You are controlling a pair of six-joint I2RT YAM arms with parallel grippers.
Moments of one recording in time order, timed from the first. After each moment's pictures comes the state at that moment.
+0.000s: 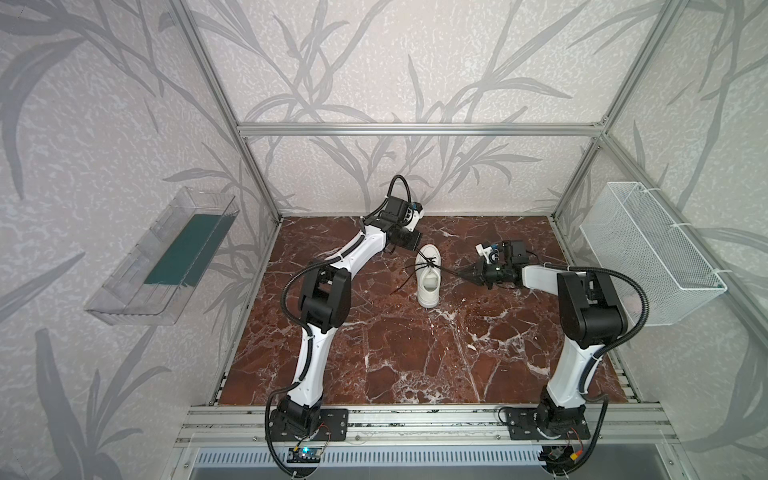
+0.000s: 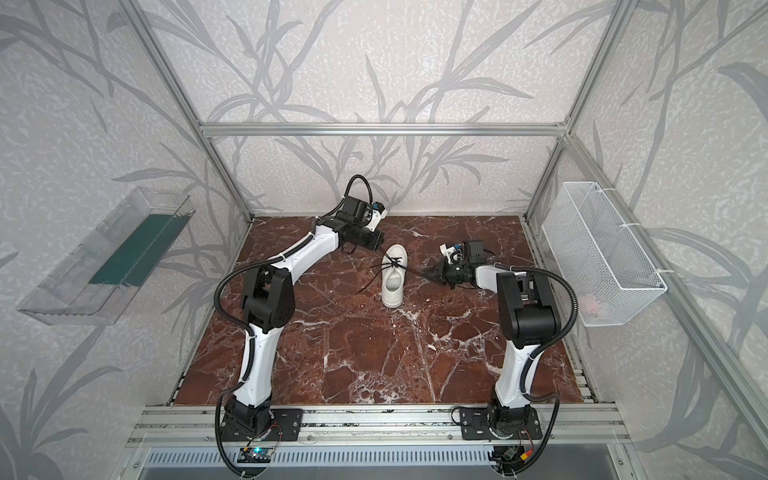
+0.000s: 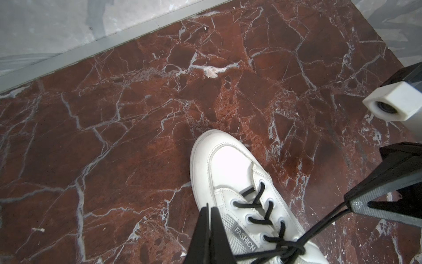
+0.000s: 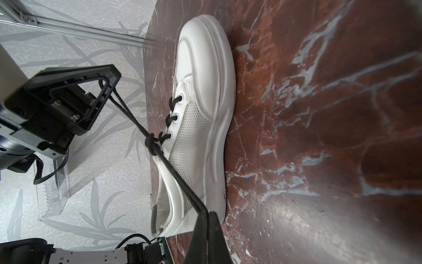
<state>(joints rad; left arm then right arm) -0.42 2.25 1.98 -0.59 0.27 0.01 0.08 1.93 1.07 -0.03 -0.93 0.61</state>
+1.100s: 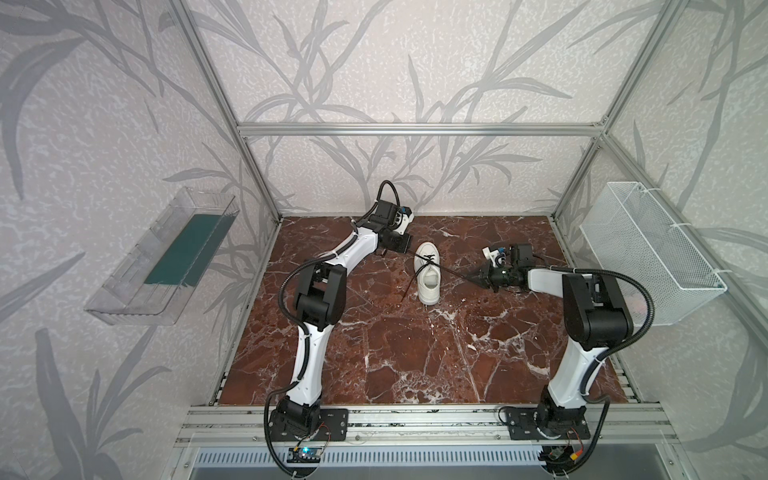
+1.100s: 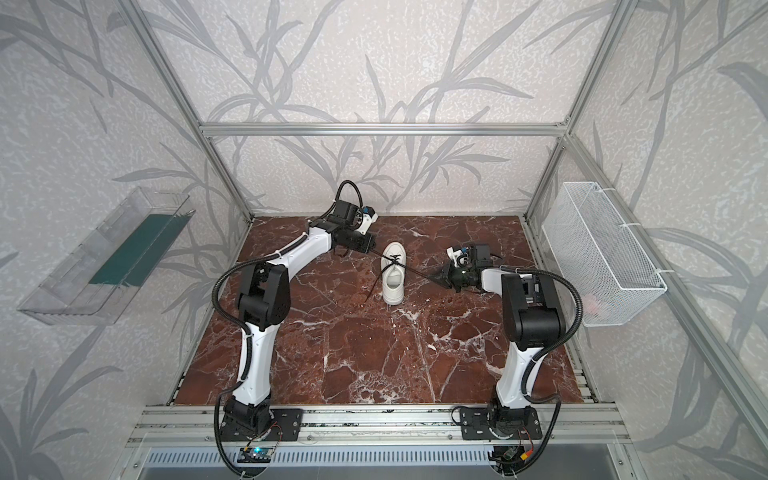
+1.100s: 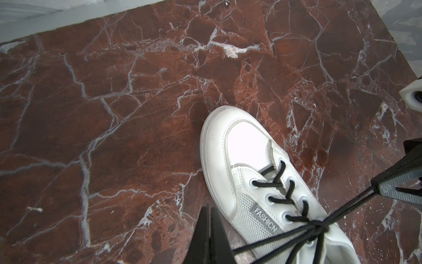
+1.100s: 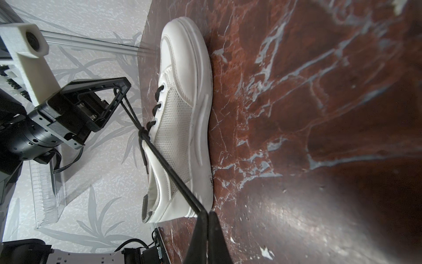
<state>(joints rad) -0.35 2.25 1.90 -0.55 0.33 0.00 0.04 1.90 1.02 -0.03 -0.92 0.59</state>
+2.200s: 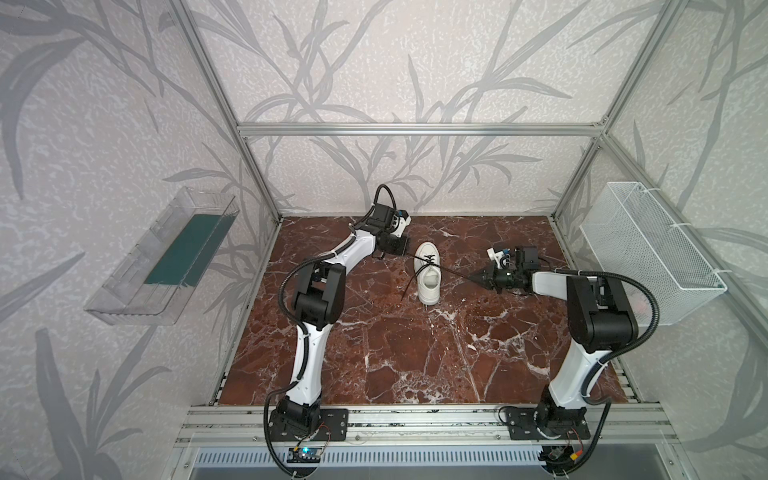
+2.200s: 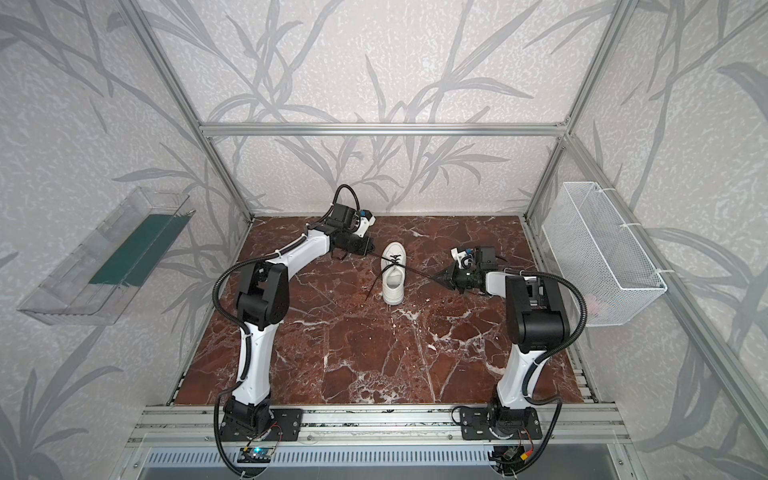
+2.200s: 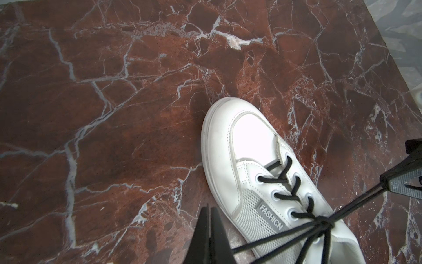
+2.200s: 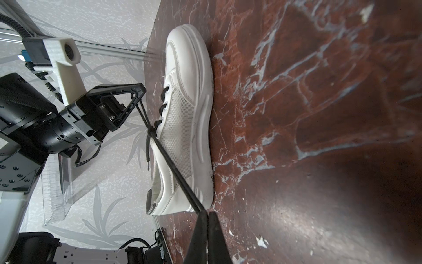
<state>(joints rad) -0.33 2.25 1.84 -0.51 0.37 -0.04 0.00 1.88 0.98 0.01 -0.94 0.59</state>
